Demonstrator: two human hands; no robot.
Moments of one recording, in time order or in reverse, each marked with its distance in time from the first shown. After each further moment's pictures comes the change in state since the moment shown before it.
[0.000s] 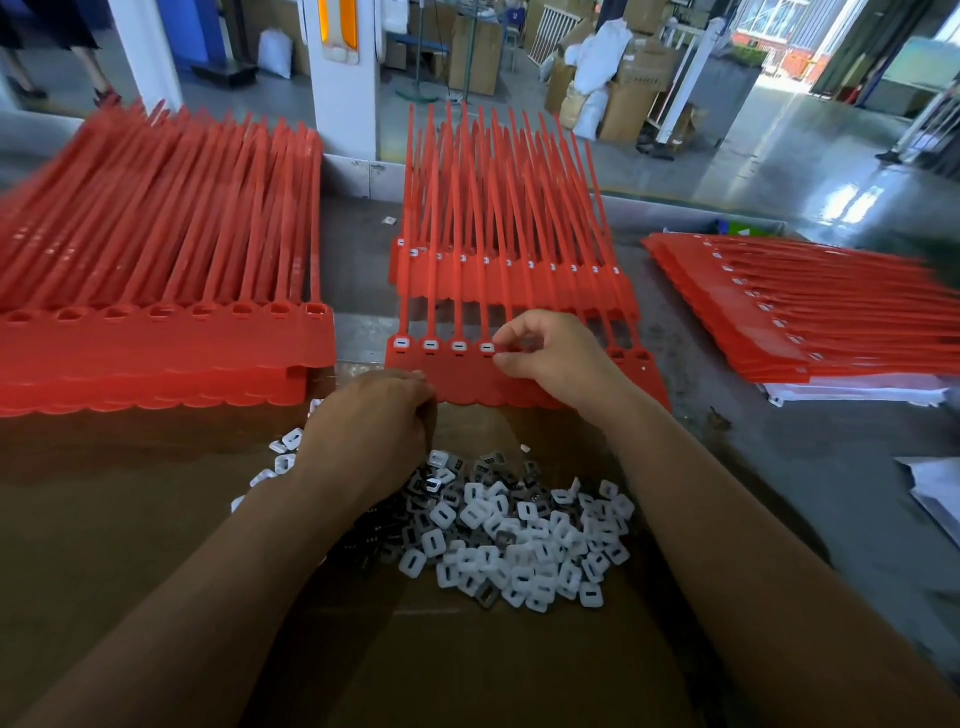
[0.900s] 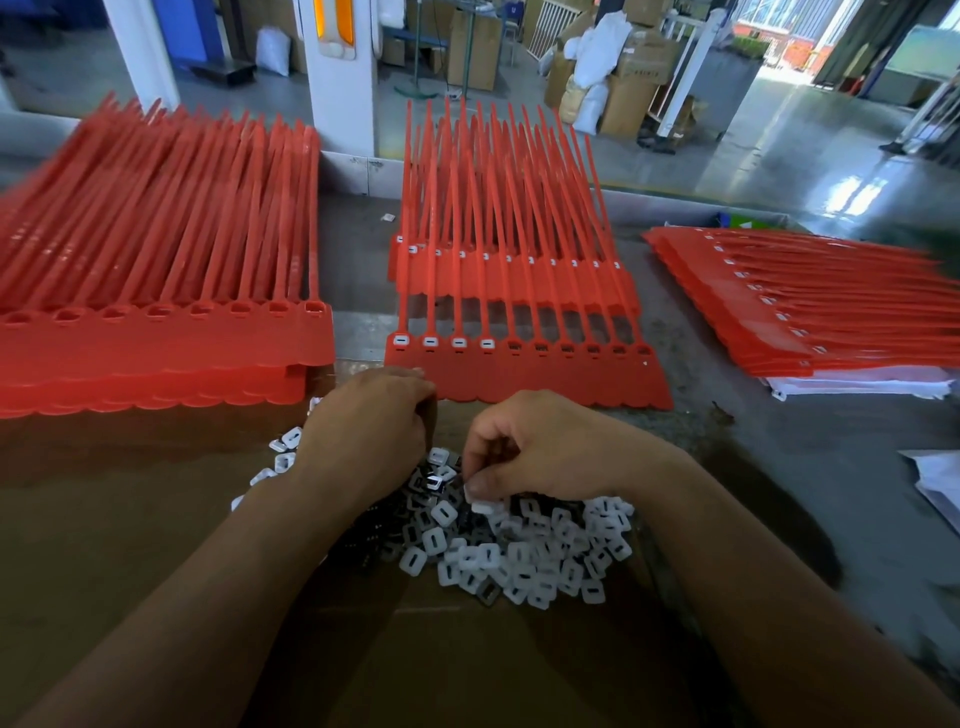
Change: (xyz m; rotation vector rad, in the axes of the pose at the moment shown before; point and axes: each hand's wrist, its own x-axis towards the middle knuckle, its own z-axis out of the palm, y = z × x) left_hand 0.003 -0.001 0.001 0.024 -0.029 -0.016; right_hand -0.063 -0.039 0.002 -0.232 -0.590 -0.135
